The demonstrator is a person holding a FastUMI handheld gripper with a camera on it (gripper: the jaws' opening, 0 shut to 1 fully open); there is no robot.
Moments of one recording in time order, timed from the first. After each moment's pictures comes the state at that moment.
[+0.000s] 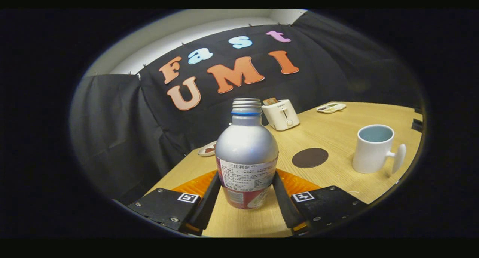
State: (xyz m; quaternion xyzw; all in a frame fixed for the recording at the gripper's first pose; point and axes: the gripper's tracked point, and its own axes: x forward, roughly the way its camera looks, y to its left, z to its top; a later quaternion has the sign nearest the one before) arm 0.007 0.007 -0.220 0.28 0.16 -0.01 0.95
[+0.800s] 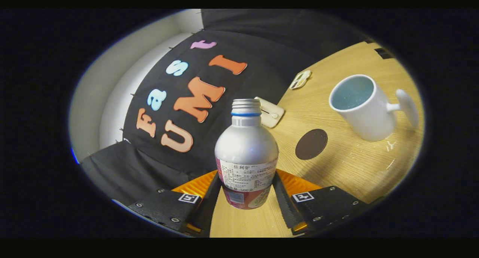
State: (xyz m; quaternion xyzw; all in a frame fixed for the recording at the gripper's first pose) arm 0.024 -0.031 -0.225 0.55 0.12 -0.05 0.82
